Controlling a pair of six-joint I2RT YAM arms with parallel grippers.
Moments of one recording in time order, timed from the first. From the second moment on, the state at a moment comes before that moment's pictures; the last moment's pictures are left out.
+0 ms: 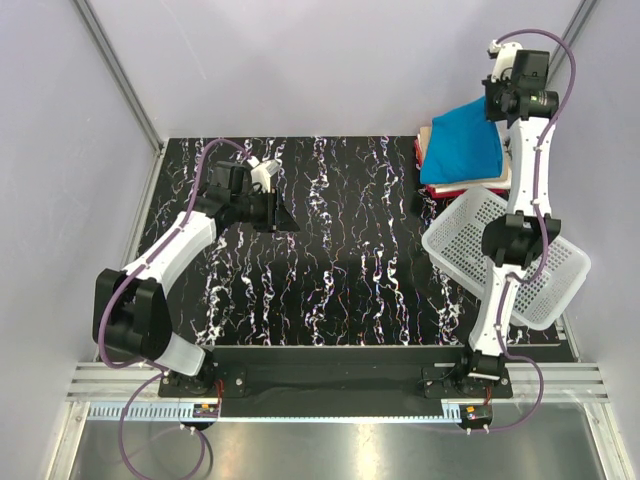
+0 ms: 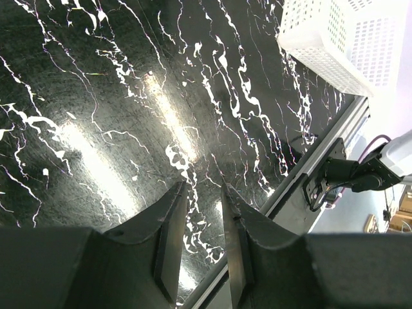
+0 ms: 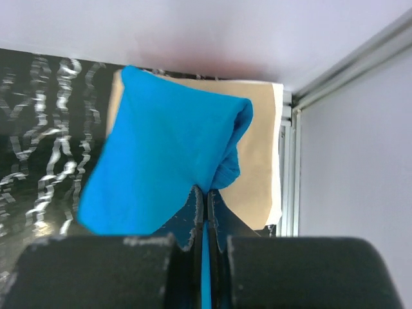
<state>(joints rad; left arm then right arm) -0.28 1.49 1.13 -0.42 0.71 -0.30 -0.12 2.28 2.71 -0.97 -0.07 -0.27</state>
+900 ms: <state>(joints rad) -0.28 1.56 1.12 -0.42 0.72 -0.31 -0.24 2.27 2.30 -0.50 -0.35 -0.29</state>
